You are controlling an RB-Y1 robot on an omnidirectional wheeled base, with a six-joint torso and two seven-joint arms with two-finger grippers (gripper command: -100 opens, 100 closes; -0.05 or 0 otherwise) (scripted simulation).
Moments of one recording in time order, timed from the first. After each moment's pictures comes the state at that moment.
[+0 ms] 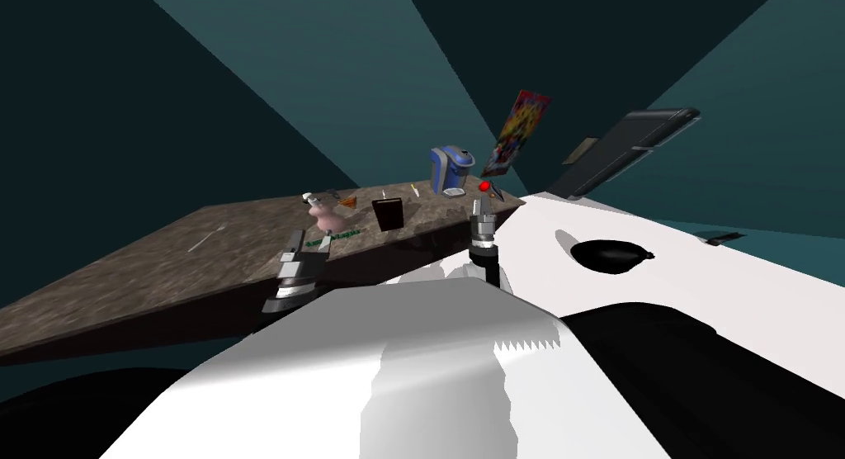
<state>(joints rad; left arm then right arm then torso) 0.84 0.29 0.10 -2.24 0.05 -0.60 0.21 0.46 -0.04 0.03 -2.23 0.09 -0.58 0.12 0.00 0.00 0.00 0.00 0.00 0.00</state>
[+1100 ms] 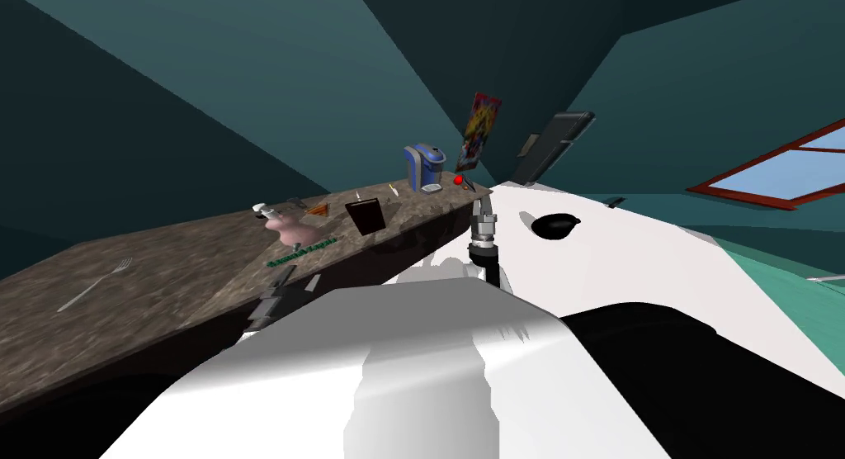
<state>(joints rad) 1.12 0.49 0.17 -2.08 0.10 -0.60 0.50 0.46 -0.04 0.03 -2.23 0.09 -0.58 0.12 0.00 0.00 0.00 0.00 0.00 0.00</state>
